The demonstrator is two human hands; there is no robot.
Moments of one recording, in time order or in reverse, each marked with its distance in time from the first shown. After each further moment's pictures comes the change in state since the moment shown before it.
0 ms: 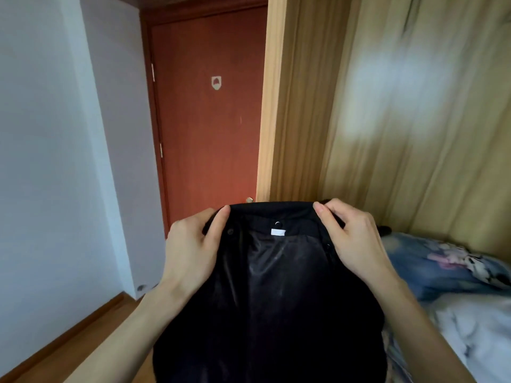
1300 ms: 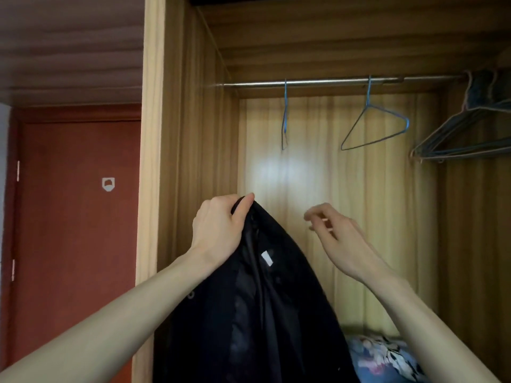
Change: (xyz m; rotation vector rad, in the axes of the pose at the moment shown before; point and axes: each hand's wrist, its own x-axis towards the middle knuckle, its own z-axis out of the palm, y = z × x) left_hand 0.248 0.161 0.181 -0.204 -0.053 0.425; right_hand 0.162 0.050 -0.176 -0.376 0.162 0.076
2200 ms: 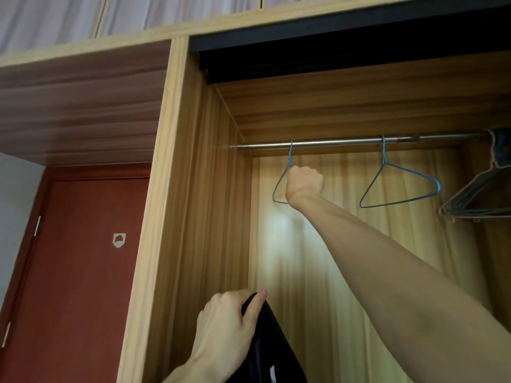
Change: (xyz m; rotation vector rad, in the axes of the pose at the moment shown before) left_hand -0.007 -0.036 0.025 0.093 -0.077 -0.011; right_hand 0.278 -0.087 0.003 -0.789 0.252 0.155
